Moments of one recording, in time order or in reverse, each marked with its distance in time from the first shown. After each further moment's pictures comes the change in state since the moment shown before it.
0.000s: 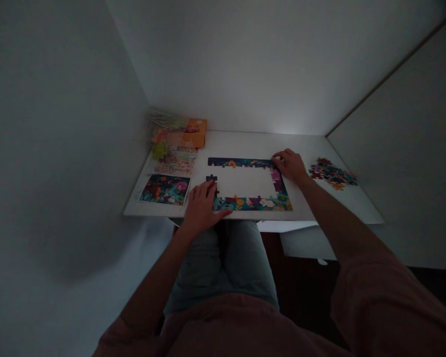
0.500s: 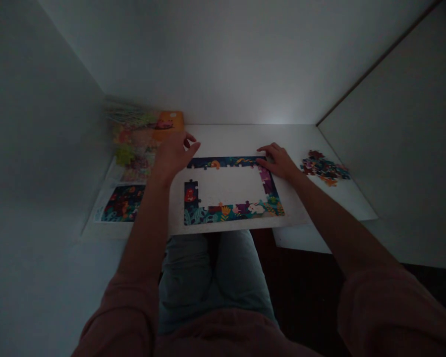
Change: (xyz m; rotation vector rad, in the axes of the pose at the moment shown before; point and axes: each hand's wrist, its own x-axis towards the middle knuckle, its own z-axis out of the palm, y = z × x) left_hand 0.173 -0.040 -0.076 -0.224 0.261 -0.057; right_hand 0.007 0.018 -0.003 0.018 -0.173 0.044
